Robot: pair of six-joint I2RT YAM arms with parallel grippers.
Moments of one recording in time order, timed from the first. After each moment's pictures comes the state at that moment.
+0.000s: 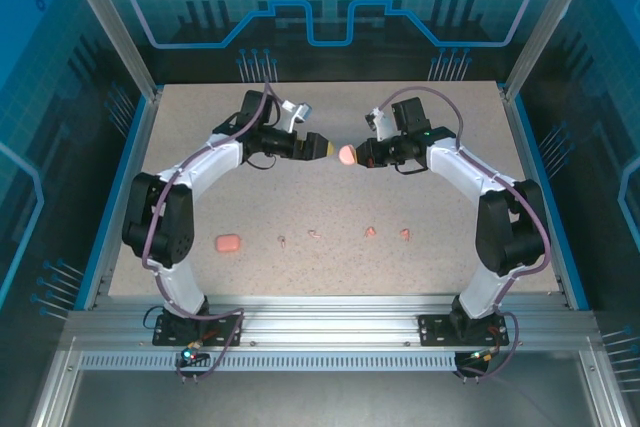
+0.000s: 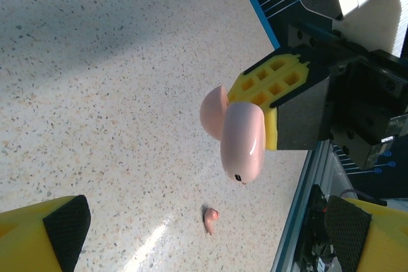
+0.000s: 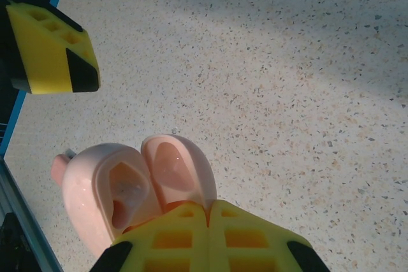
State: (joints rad) left arm -0.28 1.81 1.37 -0.34 0.87 -0.27; right arm 0.32 1.73 1.30 -0.48 -0.56 0.22
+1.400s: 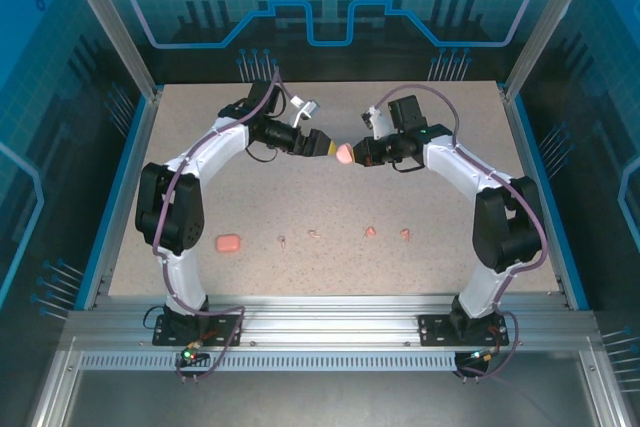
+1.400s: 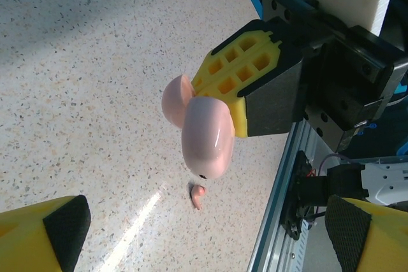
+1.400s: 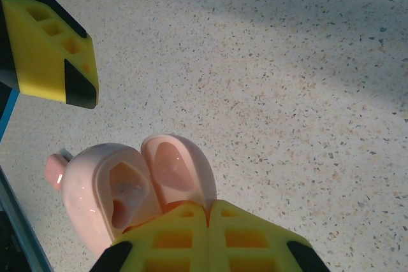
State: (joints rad) left arm -0.28 1.92 1.59 -0.66 0.96 -0.09; right arm 0.33 1.76 1.34 -0.49 -0.55 0.19
